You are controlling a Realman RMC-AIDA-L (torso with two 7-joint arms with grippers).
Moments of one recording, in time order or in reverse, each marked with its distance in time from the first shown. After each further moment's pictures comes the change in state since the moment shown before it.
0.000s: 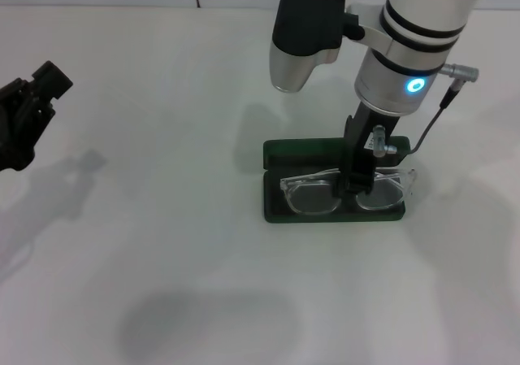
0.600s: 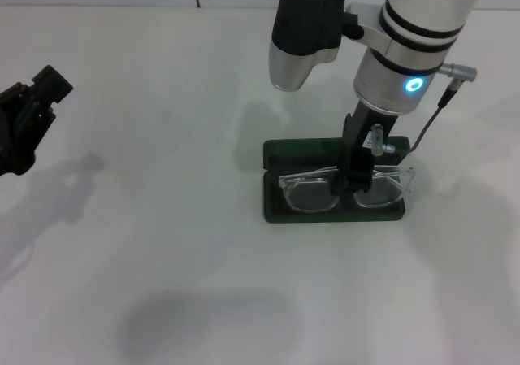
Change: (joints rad) left arm 0.008 -0.003 0.000 -0.005 0.000 0.001 0.008; right arm 0.000 0.000 -0.002 0.003 0.000 0.014 0.000
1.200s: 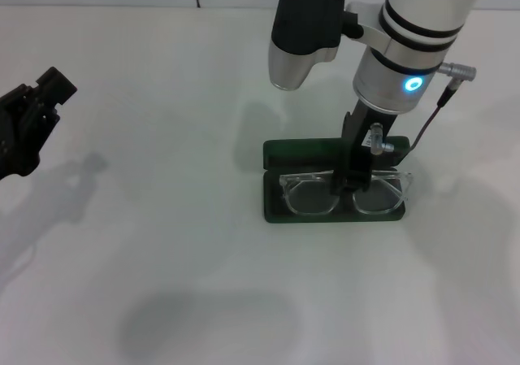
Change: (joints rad) left arm -0.006 0.001 0.001 -0.023 0.000 0.000 0.018; right arm -0.001 0.000 0.000 -0.003 -0.002 0.006 0.003
